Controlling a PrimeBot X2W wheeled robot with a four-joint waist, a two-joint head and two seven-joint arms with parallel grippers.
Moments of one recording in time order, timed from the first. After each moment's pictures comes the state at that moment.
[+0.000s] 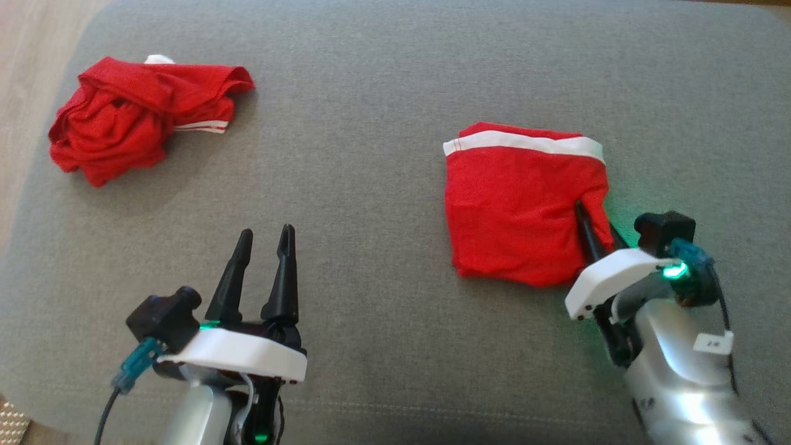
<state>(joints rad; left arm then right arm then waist) -0.07 0.05 -0.28 0.11 -0.50 0.01 -0.25 -0.45 -0.05 0.11 0.79 0.22 0.12 -0.15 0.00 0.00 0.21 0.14</state>
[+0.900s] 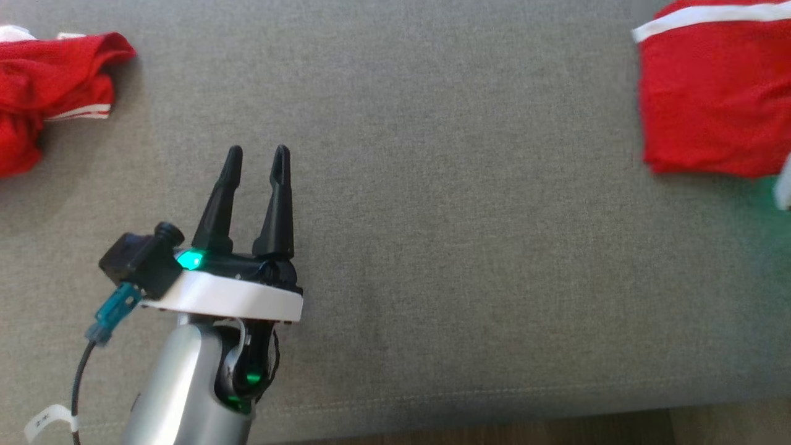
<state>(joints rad) -0.22 0.05 -0.27 0.05 -0.47 -0.03 -0.26 -0.65 -0.46 0.01 0.71 0.06 0.12 0.00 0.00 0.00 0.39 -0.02</state>
